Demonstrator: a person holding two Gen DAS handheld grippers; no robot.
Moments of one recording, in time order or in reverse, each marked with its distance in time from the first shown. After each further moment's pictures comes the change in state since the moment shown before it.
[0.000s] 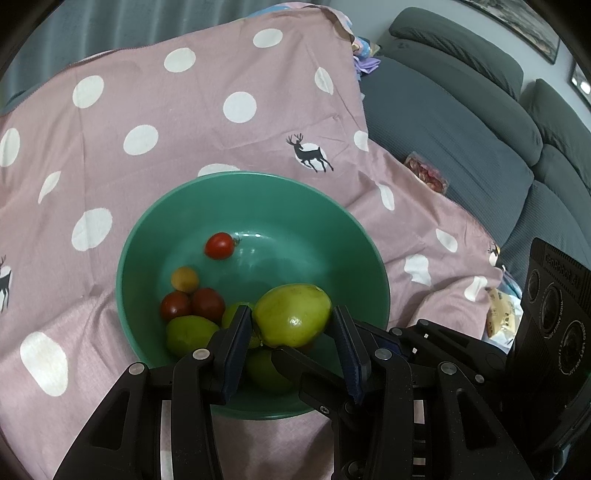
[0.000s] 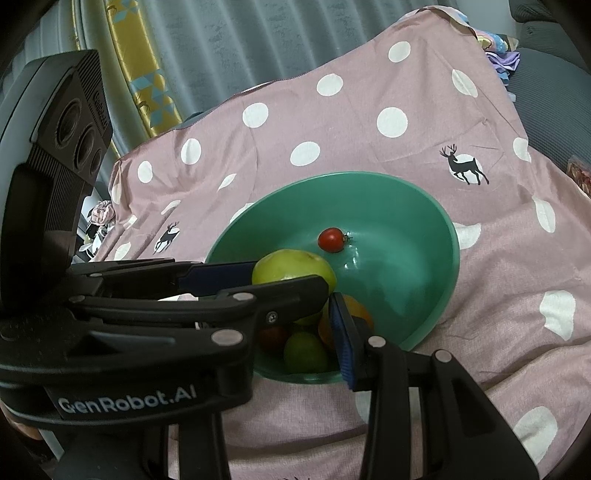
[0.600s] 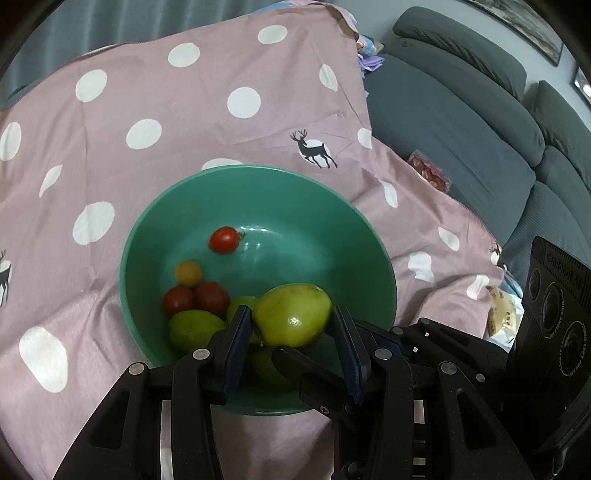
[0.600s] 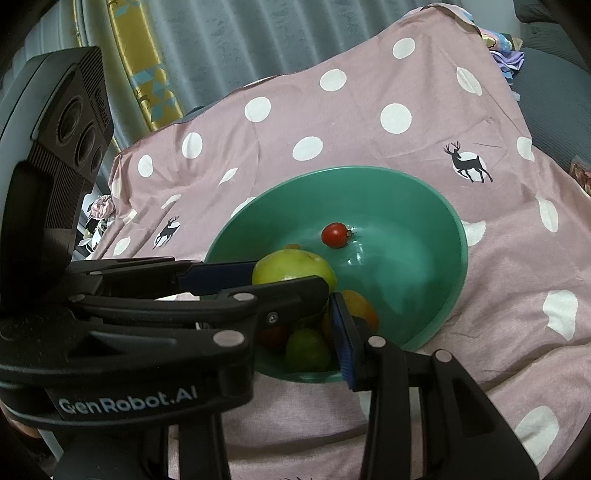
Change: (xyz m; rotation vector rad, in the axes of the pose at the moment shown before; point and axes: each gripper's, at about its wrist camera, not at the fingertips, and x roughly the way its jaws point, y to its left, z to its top) left arm -0.001 0.000 -0.012 -0.007 0.009 -0.002; right arm 0.004 0.002 -0.002 -0.010 0.018 -0.002
